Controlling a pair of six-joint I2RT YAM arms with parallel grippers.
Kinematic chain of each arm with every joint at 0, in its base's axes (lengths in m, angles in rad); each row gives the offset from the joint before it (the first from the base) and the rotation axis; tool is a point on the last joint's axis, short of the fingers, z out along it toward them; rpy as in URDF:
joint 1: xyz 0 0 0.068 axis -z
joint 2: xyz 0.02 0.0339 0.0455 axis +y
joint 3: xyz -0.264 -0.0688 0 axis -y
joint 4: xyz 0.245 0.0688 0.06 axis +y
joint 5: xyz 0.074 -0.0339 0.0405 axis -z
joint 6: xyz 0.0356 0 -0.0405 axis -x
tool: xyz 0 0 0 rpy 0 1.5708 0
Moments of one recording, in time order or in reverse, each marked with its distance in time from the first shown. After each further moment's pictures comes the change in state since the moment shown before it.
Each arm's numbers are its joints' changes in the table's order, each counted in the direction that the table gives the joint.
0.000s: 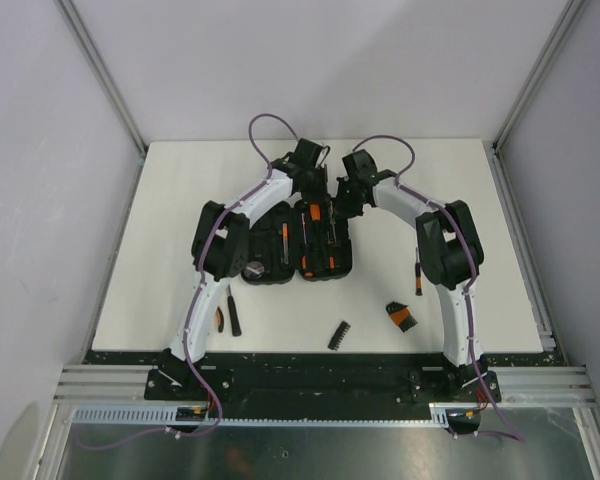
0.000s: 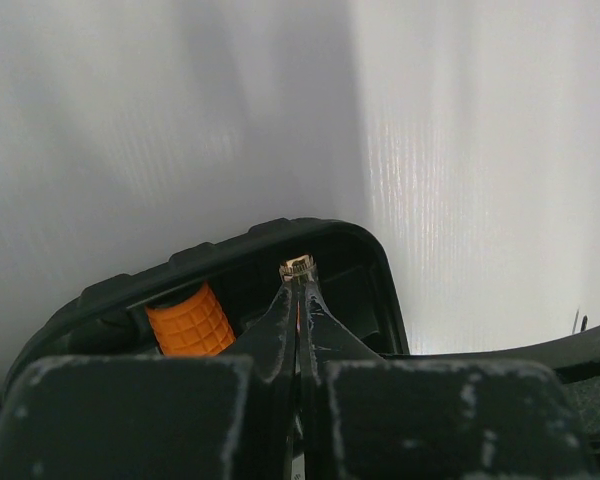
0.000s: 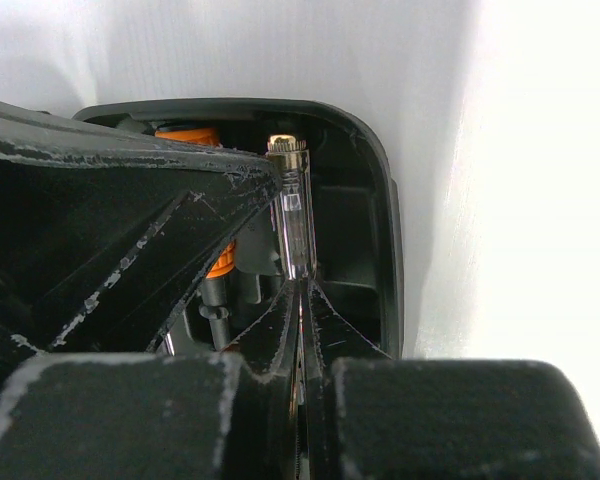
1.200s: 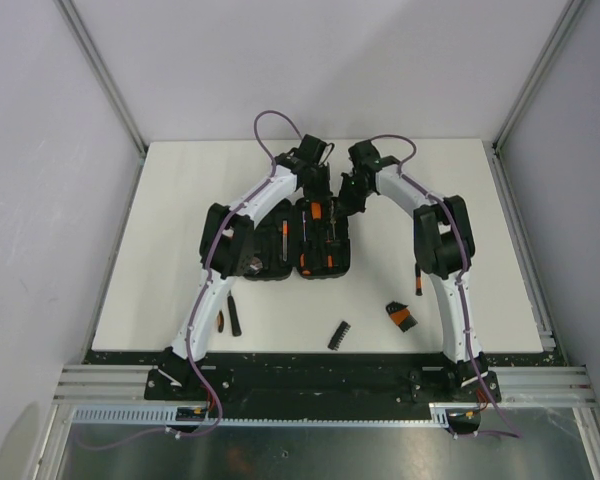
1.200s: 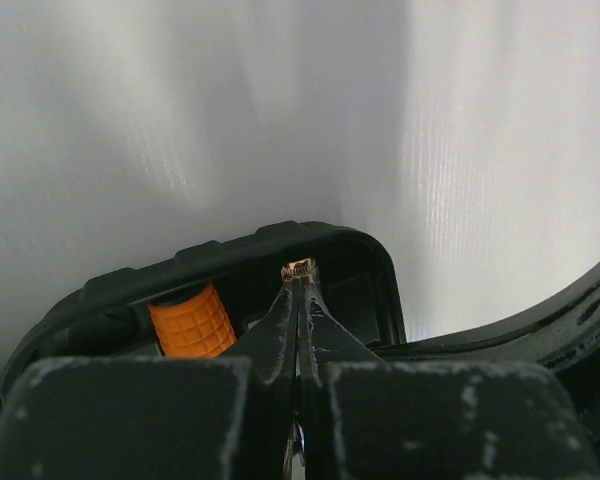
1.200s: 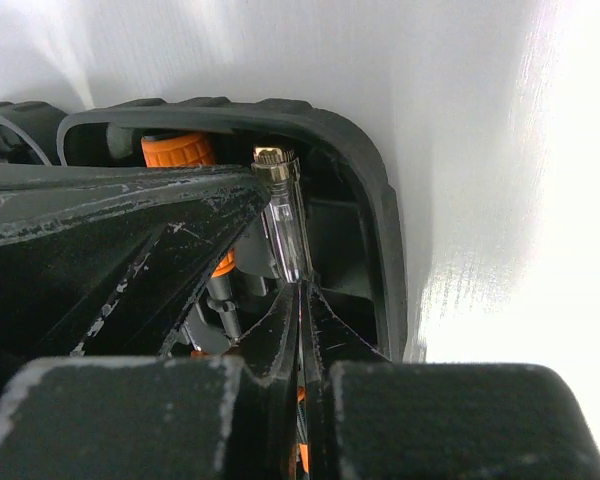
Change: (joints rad) left arm 0.006 0.098 0.195 0.148 -0.011 0.000; right arm 0.055 0.148 0.242 0.248 -0.137 -0.047
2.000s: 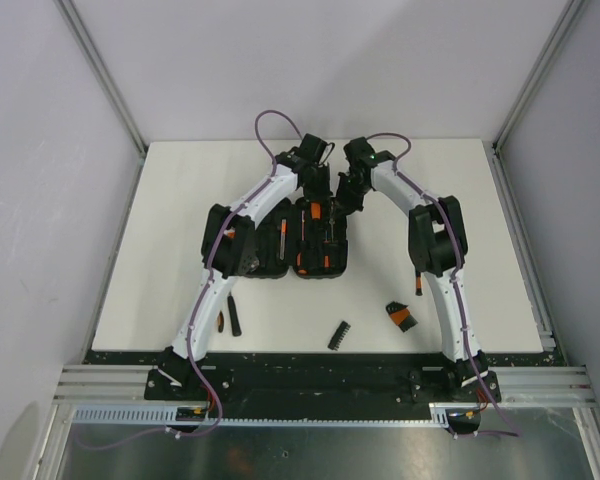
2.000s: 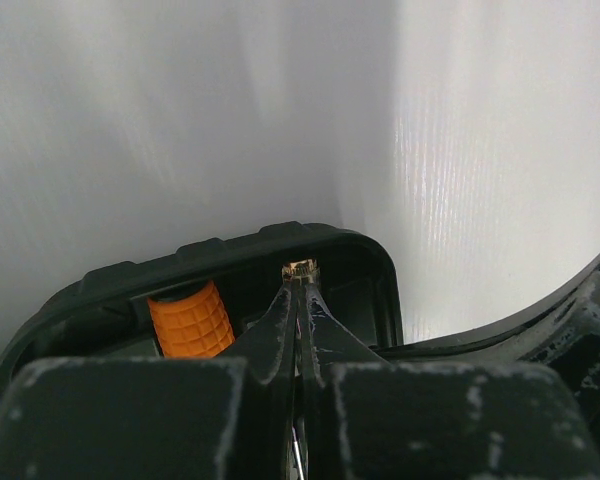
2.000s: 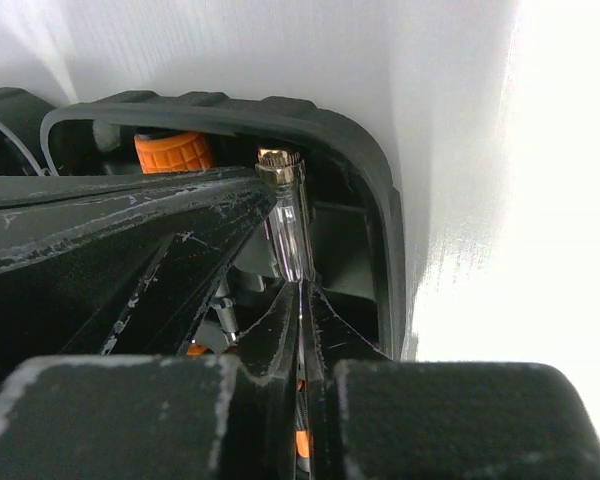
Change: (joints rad) left arm 0.000 0.025 0.052 0.048 0.004 0.000; right arm -0.006 0.075 0.141 0.137 -0.007 -0.003
